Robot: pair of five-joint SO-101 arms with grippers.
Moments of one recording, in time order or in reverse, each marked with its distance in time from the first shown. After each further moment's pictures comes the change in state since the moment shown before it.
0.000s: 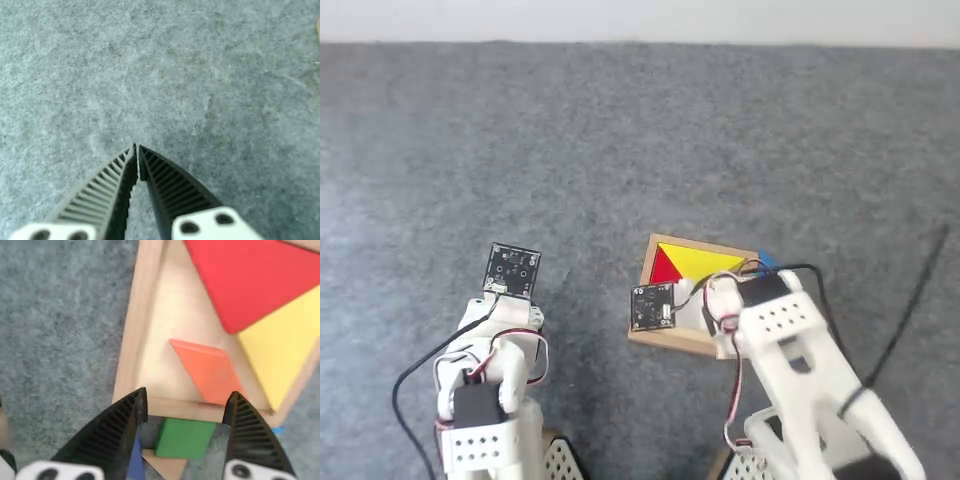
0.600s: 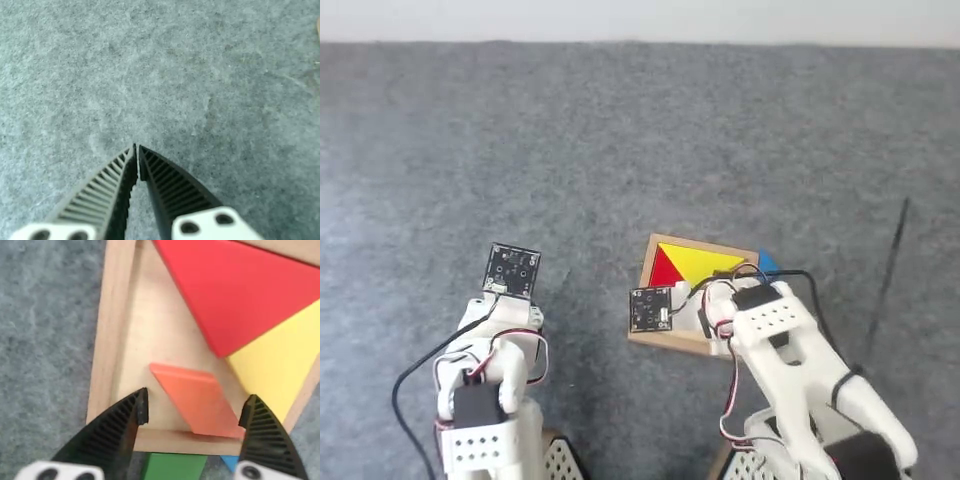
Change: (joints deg) left arm 0.0 0.0 0.0 0.0 0.0; right arm -0.3 10.0 6.3 -18.5 0.1
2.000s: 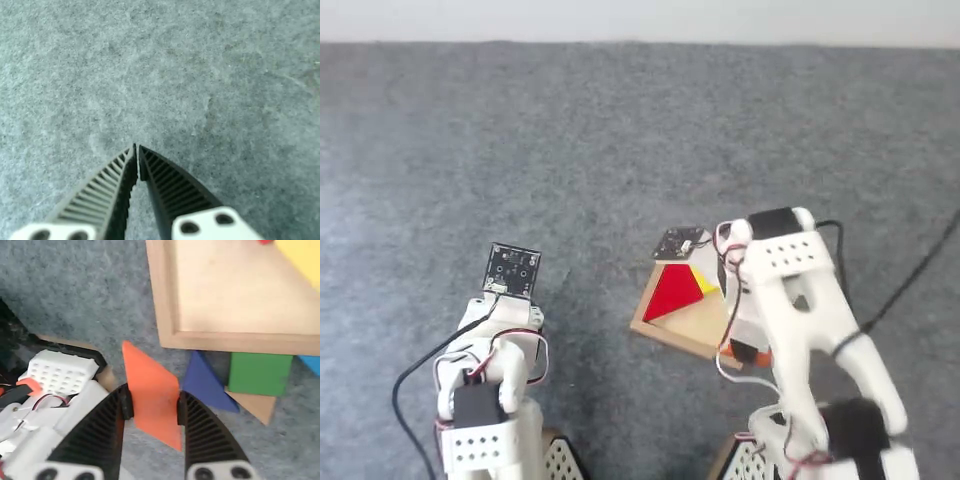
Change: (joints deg) left arm 0.0 0.0 0.0 0.0 0.0; right arm 7.6 12.2 -31.2 49.1 -21.6
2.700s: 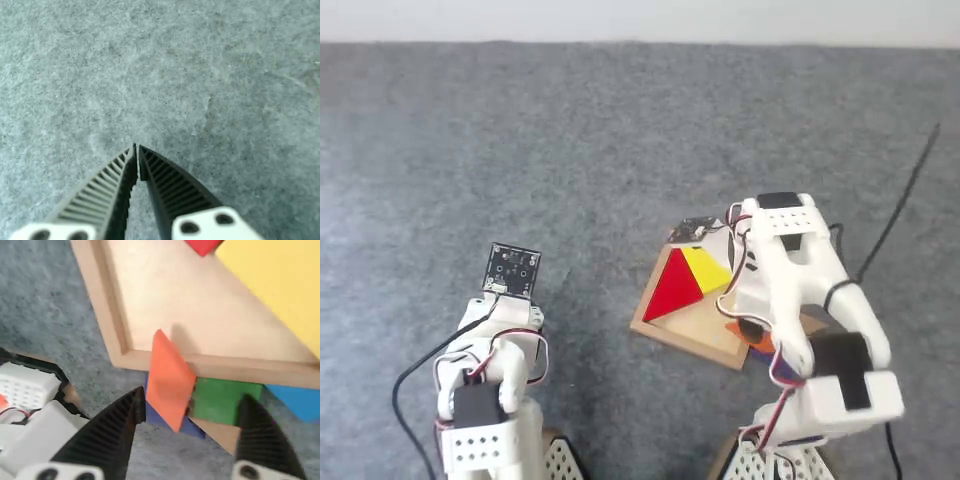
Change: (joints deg) left arm 0.0 0.0 0.0 0.0 0.0; right arm 6.2 14.0 -5.6 -9.0 7.7
